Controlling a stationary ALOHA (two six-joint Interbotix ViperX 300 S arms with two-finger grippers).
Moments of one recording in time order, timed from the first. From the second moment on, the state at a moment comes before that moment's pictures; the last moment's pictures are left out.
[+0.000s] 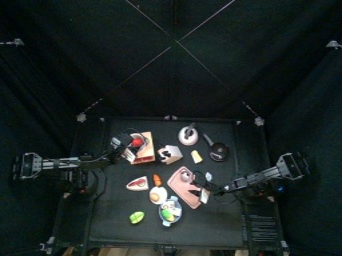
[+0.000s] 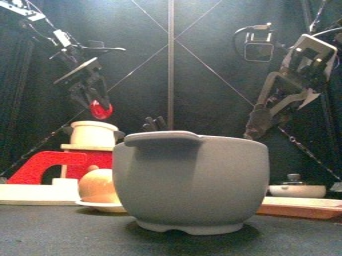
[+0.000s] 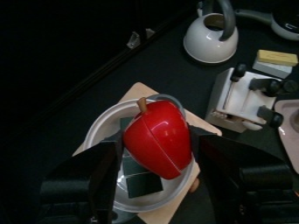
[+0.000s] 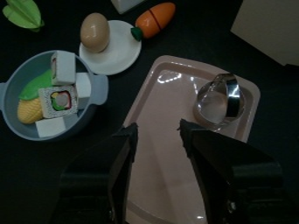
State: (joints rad) left arm 0.14 -0.54 0.82 0.99 0.65 -1.20; right arm 0.24 -0.29 0.96 -1.41 0.30 1.85
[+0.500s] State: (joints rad) left arm -0.06 -0.41 0.76 1.04 0.36 -1.20; right arm 0.24 -0.38 0.99 -1.37 0.37 1.85
